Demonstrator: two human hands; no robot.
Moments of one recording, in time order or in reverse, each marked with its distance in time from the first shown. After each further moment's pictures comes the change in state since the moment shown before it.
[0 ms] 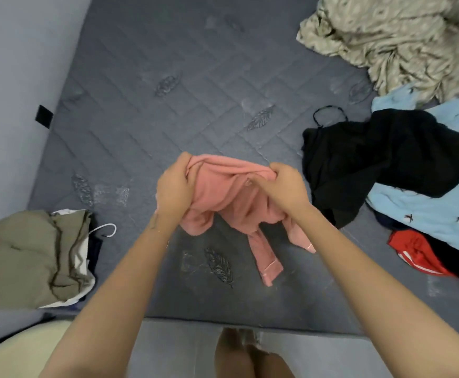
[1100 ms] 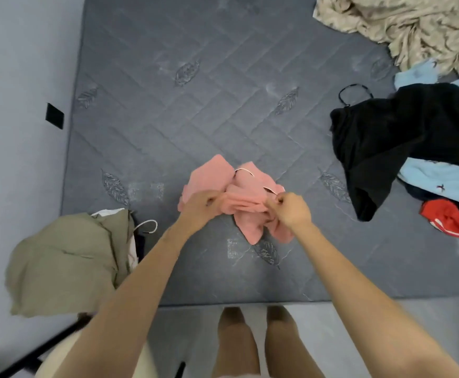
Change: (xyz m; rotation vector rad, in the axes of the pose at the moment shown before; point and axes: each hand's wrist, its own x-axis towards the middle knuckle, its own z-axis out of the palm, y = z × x) left_hand -0.016 -0.127 -0.066 -0.290 -0.637 -0.016; right_hand -0.045 -0.053 0.138 -0.145 -0.189 0.385
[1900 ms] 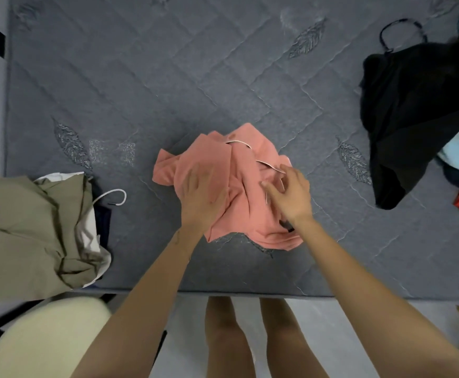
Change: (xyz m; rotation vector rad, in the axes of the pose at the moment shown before) left_hand 0.034 -0.093 0.129 0.239 0.223 -0.325; right_hand 0.080 0.091 0.084 0.223 0.099 -0.092
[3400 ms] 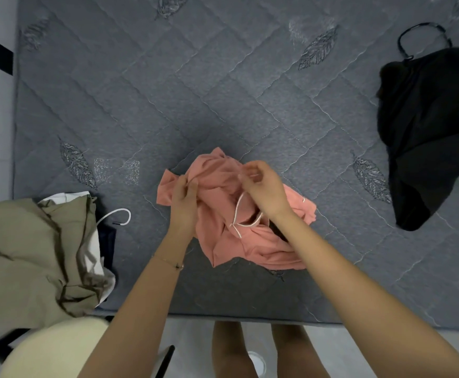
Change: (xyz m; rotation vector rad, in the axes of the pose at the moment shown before) left_hand 0.042 0.005 -0.039 -0.868 0.102 -0.317; right_hand 0.046 -0.080 0.034 0.410 -0.163 -0.052
